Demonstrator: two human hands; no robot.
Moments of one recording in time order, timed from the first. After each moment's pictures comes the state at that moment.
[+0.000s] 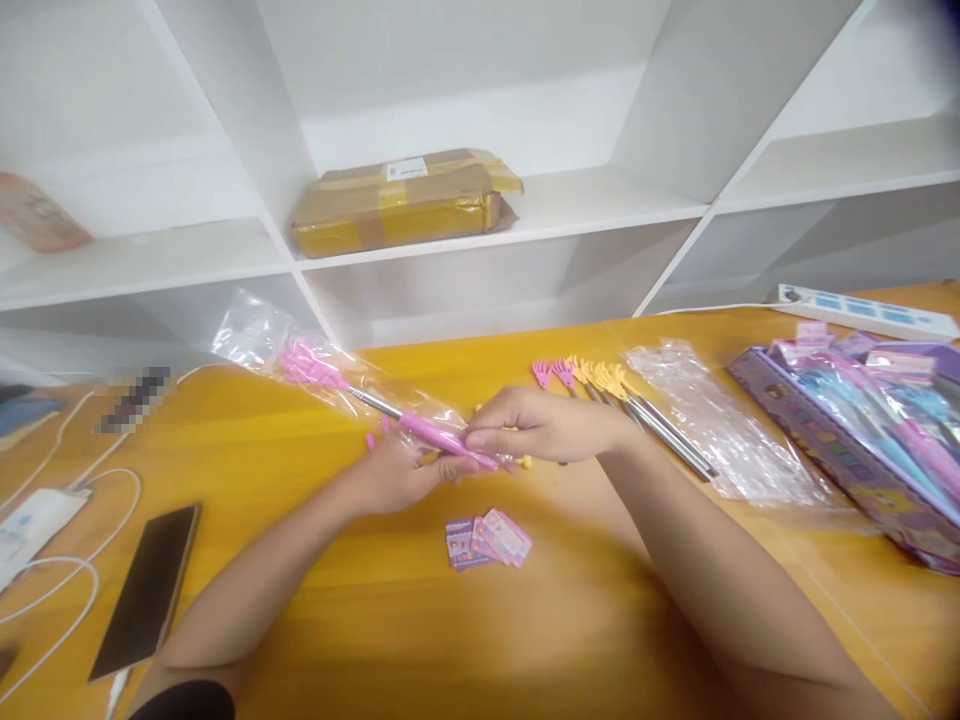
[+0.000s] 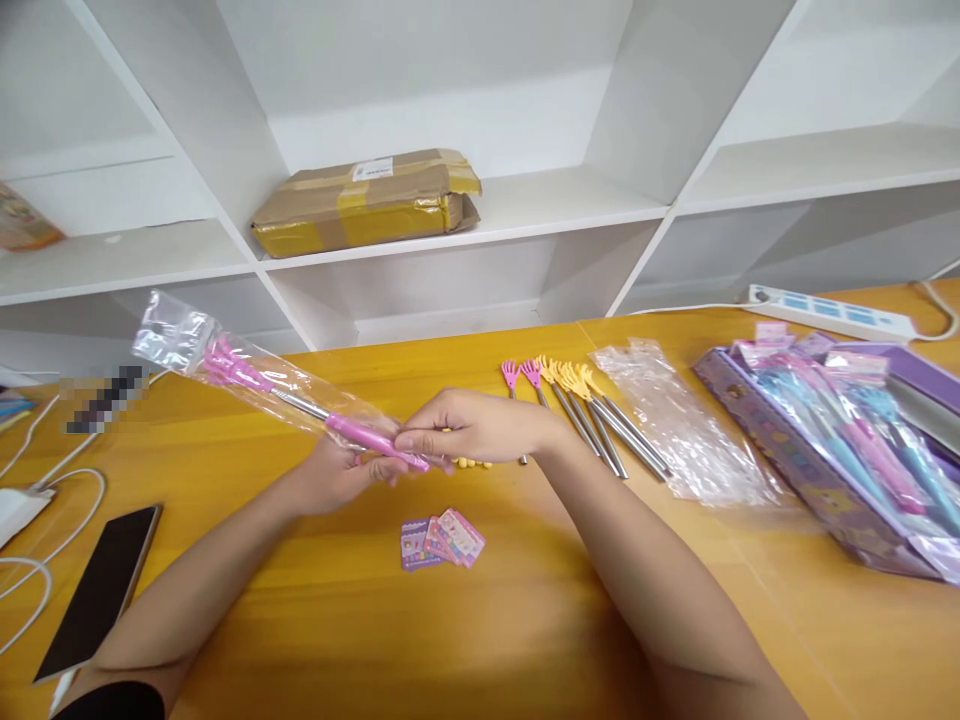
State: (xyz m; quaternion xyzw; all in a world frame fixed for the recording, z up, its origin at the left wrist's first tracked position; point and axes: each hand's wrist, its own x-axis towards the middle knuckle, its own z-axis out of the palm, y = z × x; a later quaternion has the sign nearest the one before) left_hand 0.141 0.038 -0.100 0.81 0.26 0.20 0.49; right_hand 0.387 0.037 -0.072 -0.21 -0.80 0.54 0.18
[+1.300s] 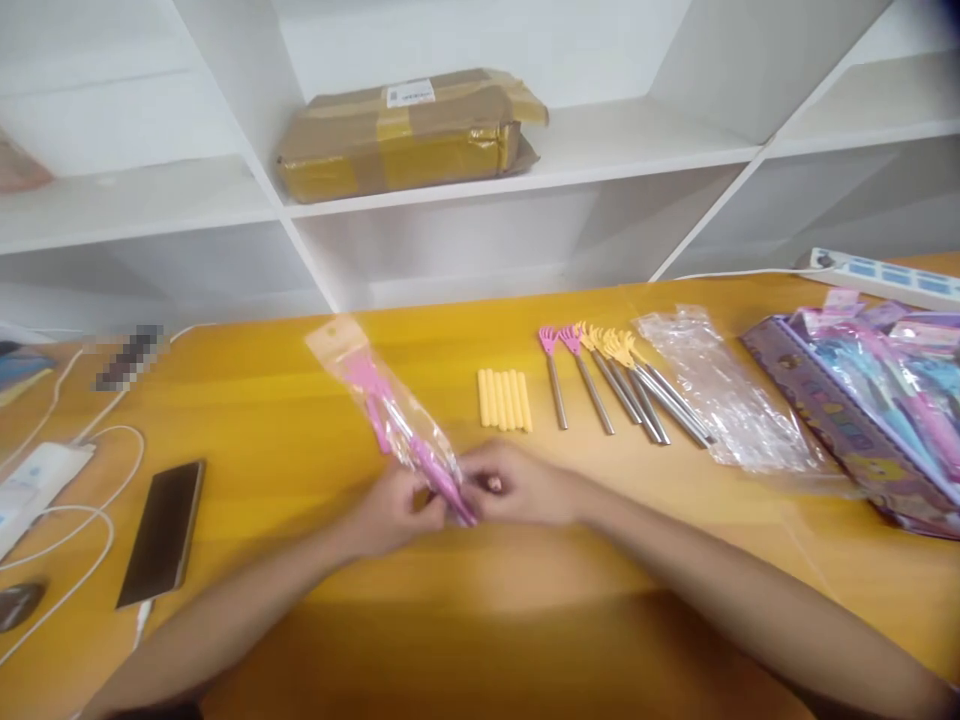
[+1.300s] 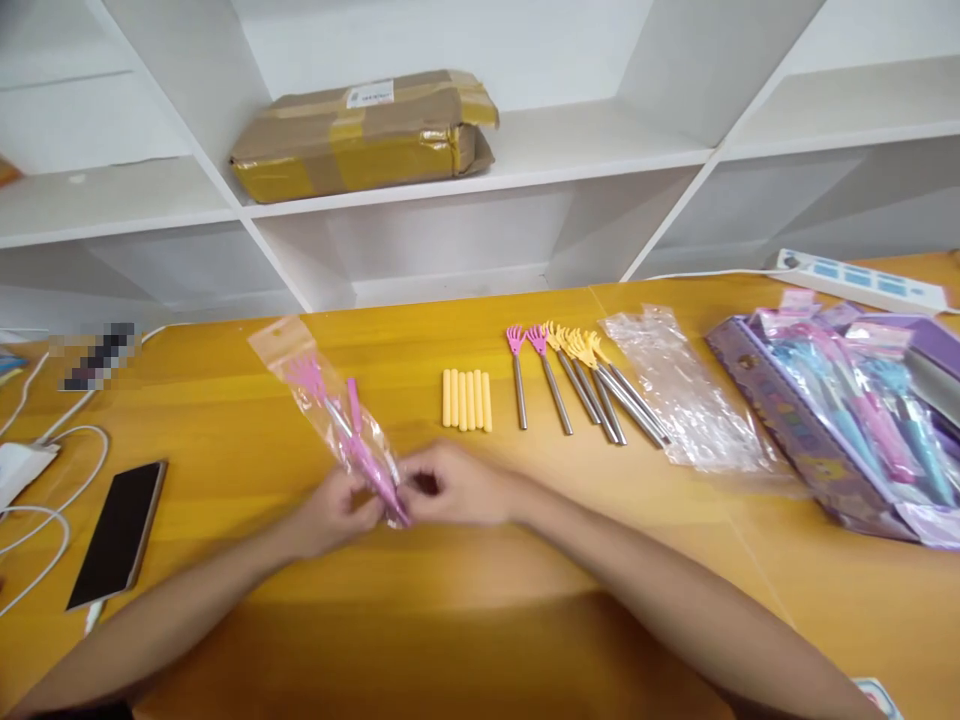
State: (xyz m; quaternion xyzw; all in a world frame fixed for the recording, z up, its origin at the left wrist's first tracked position) left_hand 0.117 -0.029 -0.154 0.76 0.32 0.19 0.54; right_hand 0.347 -0.033 -0.155 -0.26 -0.73 0.58 0.23
